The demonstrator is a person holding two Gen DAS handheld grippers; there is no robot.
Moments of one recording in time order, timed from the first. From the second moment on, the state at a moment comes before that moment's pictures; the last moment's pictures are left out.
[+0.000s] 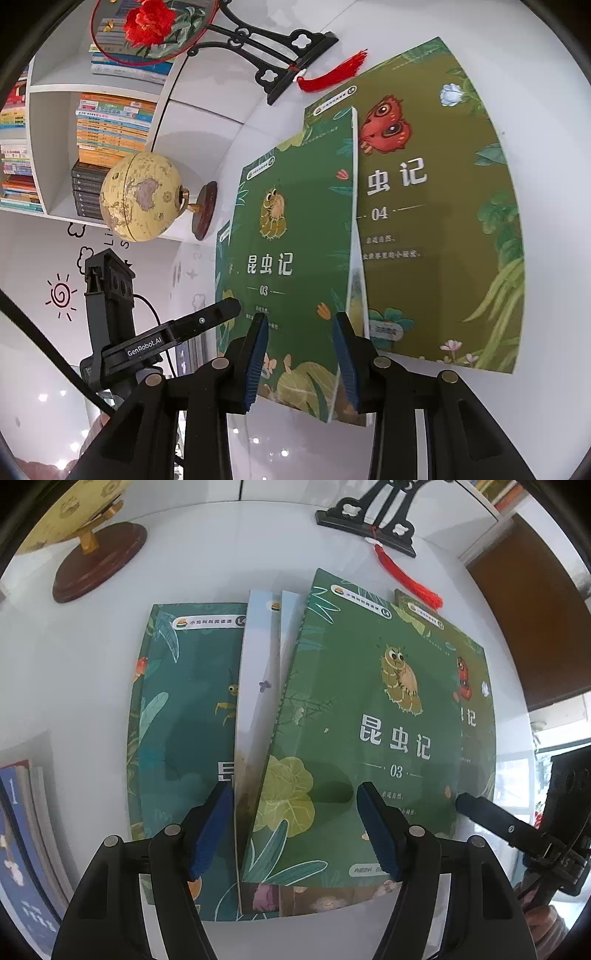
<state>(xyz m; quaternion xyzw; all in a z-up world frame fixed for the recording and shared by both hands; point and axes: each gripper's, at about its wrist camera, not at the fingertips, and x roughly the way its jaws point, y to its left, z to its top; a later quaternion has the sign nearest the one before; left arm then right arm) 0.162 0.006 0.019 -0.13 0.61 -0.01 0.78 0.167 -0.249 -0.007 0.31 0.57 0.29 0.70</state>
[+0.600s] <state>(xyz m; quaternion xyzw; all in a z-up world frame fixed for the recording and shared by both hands) 0.159 -0.020 0.022 -0.10 0.62 -0.04 0.78 0.205 -0.242 -0.007 0.27 0.55 0.29 0.74</state>
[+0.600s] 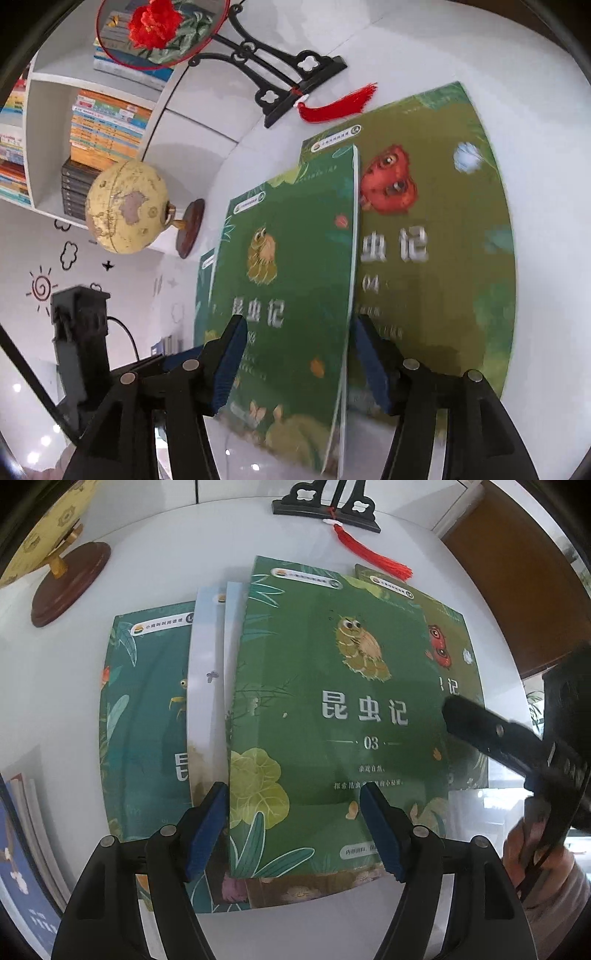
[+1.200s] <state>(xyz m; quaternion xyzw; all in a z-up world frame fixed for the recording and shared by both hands) 0.138 -0.032 0.049 -0.16 0.58 -0.08 0.79 0.200 -0.260 0.016 0.34 0.51 0.35 0.71</state>
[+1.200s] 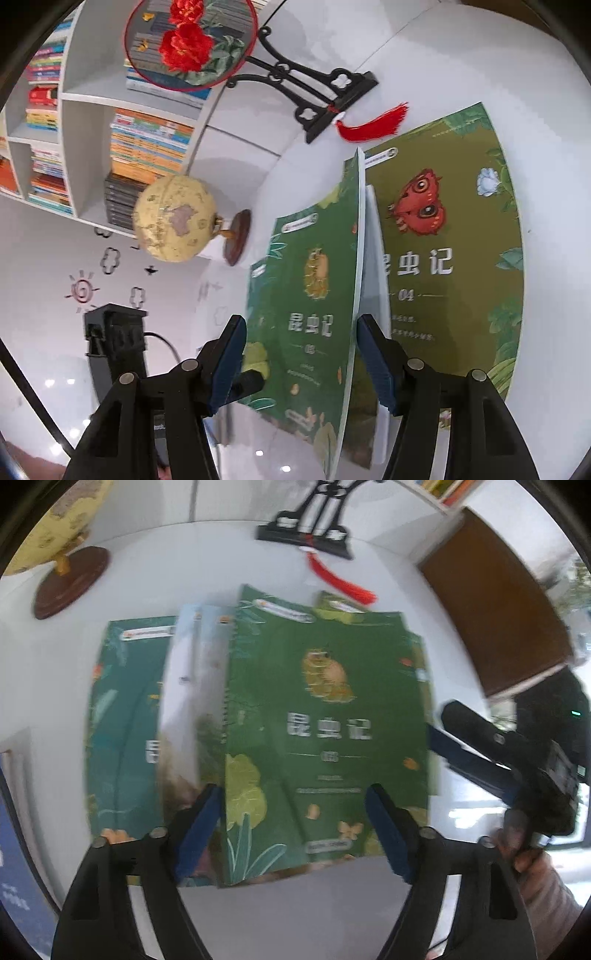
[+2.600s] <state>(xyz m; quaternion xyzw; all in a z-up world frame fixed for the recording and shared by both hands) 0.101 -0.017 0.055 -0.19 0.57 -0.17 0.78 0.154 -0.215 0.045 0.26 0.52 0.37 0.72</state>
